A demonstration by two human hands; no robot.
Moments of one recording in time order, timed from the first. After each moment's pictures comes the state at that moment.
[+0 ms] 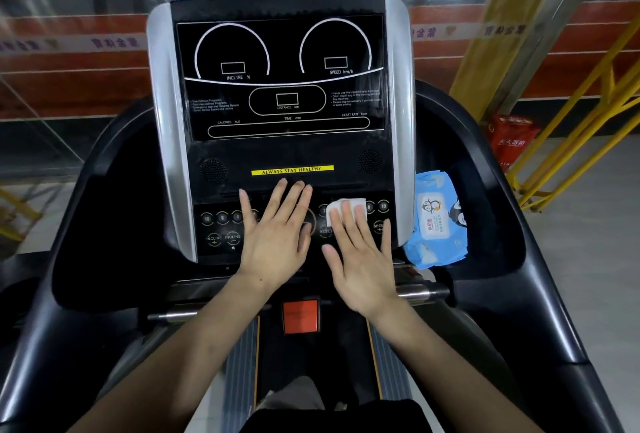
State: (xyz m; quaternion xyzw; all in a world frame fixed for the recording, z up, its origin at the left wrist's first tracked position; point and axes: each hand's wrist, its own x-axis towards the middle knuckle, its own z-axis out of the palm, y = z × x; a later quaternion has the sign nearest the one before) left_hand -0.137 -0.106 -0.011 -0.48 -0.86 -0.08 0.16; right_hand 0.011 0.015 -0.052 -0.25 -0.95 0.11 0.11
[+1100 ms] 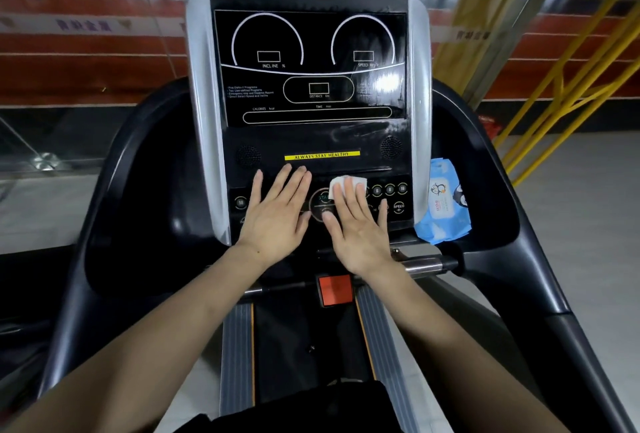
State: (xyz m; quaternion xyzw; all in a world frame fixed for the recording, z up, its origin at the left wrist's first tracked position) left_hand -0.192 -0.162 -0.005 -0.55 -0.82 -0.10 0.11; right_hand -0.038 -0.035 -0.023 -0.31 -0.94 0.14 0.06
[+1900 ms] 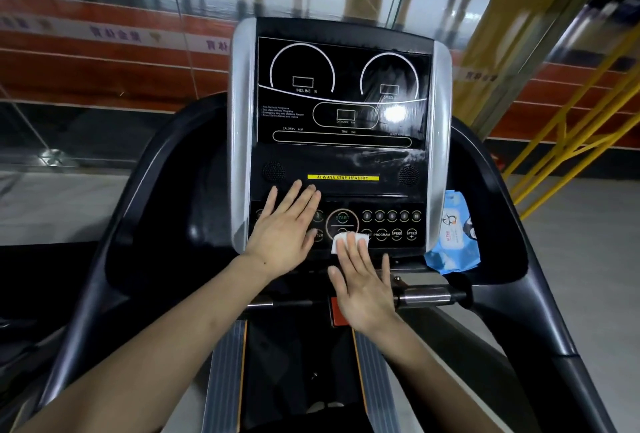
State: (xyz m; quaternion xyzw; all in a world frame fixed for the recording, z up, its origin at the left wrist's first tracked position) left_hand -0.208 -0.180 -0.003 -0.56 -0.82 -0.11 0.09; right_hand -0.013 -0.080 -0.049 -0.30 -0.94 0.15 0.01
